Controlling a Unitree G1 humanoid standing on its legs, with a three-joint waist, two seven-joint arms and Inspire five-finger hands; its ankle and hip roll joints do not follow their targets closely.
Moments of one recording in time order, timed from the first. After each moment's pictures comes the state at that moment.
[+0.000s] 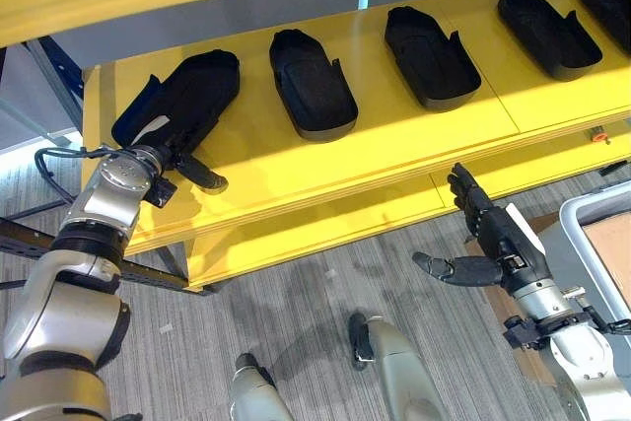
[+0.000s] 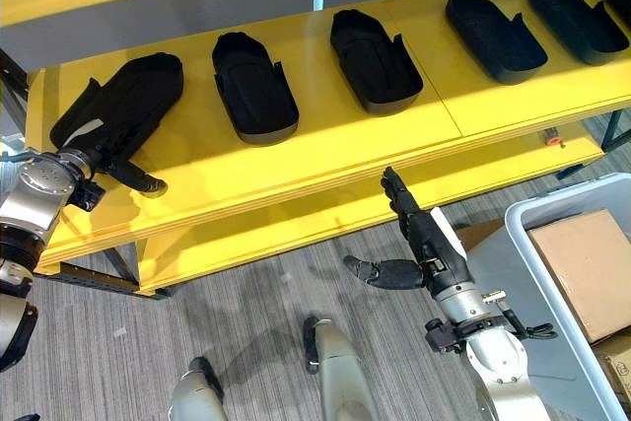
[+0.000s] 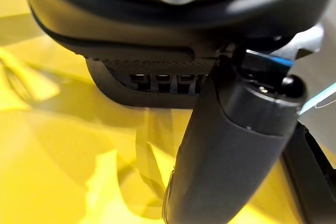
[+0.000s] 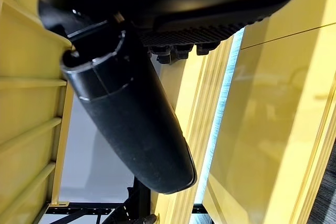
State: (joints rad) left arm -0.95 0.85 -0.43 0.88 -0.15 0.15 -0.21; right arm 0.22 -0.55 -0.05 -0.28 0.28 -0.18 0.15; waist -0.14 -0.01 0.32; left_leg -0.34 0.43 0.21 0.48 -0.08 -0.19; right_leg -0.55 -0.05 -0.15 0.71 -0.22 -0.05
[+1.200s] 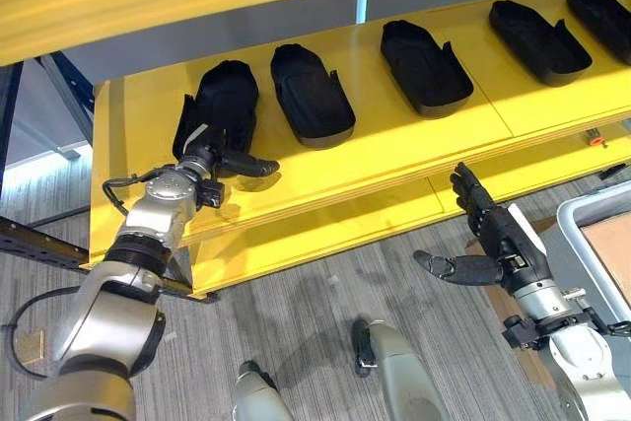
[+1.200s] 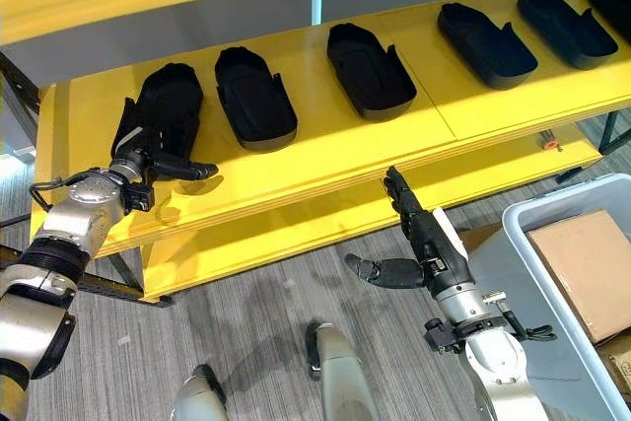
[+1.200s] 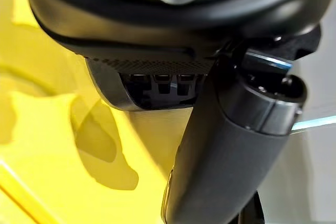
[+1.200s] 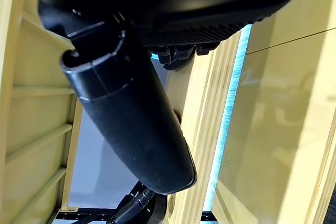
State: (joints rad) left arm -0.87 0.69 -0.38 0.78 -0.55 0.14 -0.08; right arm 0.22 -0.54 -0.05 -0.28 0.28 -0.17 0.14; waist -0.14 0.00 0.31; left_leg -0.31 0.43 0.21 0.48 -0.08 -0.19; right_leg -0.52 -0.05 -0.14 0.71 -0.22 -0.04
